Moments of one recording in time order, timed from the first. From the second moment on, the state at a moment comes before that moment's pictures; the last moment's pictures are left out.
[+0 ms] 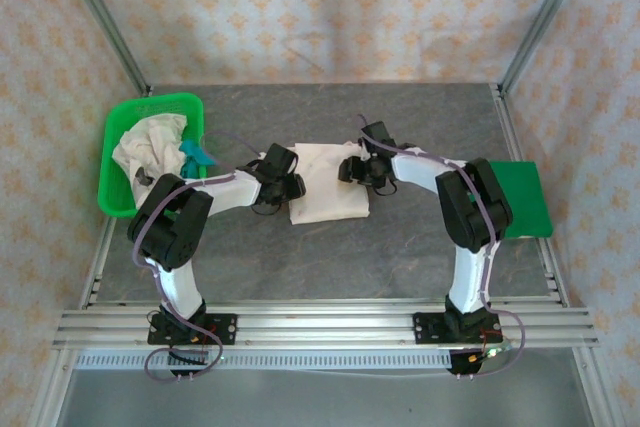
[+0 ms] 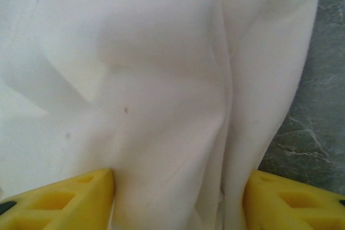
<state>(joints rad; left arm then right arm) -0.46 1.82 1.01 -0.22 0.00 -0.78 0.44 1.94 1.25 -0.37 -0.21 0.51</state>
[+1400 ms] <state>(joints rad) -0.55 1.35 0.83 -0.19 -0.05 -0.63 0.38 1.41 1.03 -0.79 0.40 -0.16</state>
